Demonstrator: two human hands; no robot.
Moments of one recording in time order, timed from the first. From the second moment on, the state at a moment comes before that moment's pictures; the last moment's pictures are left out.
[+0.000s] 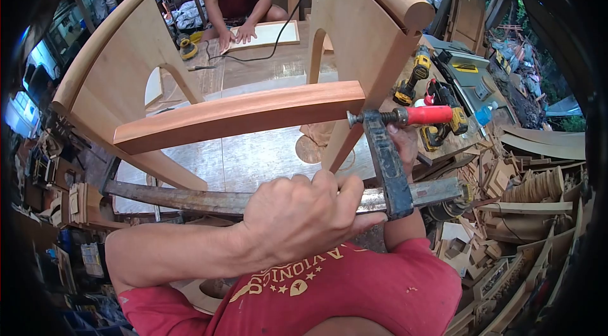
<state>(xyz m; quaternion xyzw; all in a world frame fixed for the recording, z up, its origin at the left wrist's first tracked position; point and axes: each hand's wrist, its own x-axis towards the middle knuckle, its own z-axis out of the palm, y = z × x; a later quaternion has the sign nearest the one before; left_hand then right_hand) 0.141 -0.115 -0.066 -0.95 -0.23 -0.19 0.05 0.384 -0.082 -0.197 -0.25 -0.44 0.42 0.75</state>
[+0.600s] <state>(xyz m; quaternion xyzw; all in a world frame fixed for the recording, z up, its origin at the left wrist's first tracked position) 0.078 -0.141 -0.111 -0.95 -0.26 -0.07 -0.15 0.427 -0.065 -0.187 -0.27 -0.59 0.46 0.61</state>
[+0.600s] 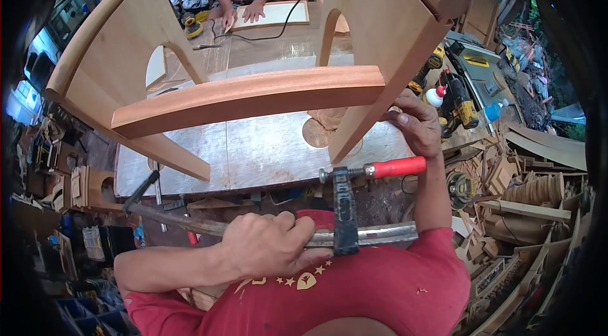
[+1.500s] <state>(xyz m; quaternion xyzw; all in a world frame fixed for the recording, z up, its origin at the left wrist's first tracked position) 0.178 -0.119 -0.155 -0.84 -0.12 0.07 -0.53 0.422 -0.060 -0.147 -0.44 -0.69 0.35 0.45</state>
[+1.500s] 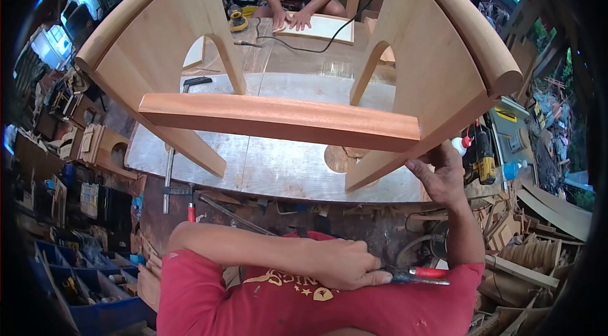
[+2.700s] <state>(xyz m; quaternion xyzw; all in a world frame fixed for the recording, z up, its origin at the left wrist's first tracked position) 0.090 -0.005 -0.341 -0.97 0.15 -0.10 -0.13 0.379 -0.074 -0.152 -0.52 -0.65 0.19 0.52</state>
